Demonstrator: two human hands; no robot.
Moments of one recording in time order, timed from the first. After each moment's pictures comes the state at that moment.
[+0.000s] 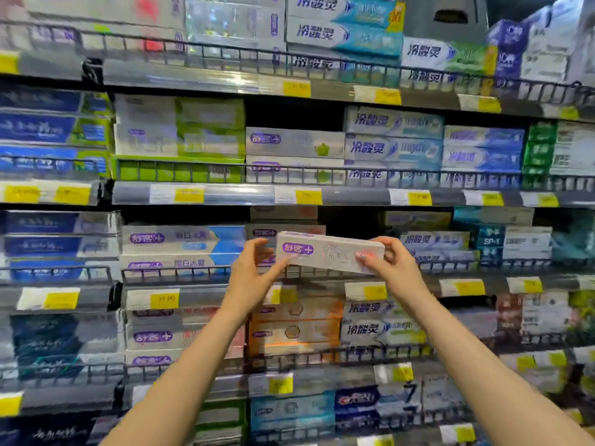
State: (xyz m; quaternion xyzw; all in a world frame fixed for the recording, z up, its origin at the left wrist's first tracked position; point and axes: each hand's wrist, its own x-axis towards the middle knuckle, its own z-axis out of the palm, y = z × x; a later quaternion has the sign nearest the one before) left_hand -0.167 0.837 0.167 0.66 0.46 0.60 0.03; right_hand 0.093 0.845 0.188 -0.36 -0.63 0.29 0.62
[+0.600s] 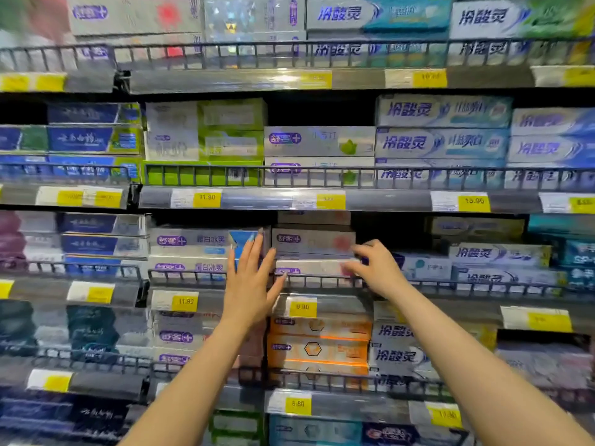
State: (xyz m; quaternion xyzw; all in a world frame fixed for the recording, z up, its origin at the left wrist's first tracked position) left_hand -0.202 0.883 0.143 0.62 0.64 0.30 -0.34; right_hand 0.043 0.948 0.199 -0.42 -0.80 0.08 0.41
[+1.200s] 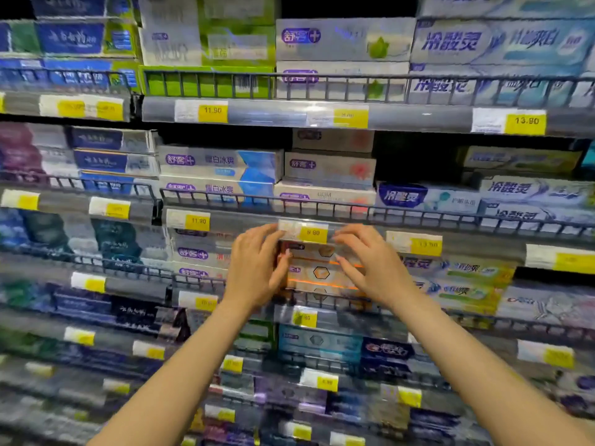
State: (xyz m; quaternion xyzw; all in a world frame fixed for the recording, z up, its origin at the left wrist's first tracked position) left_hand -0.176 0.824 0.074 0.65 0.57 0.40 -0.30; right_hand 0.047 0.883 0.116 -0.21 -0.89 -0.10 0.38
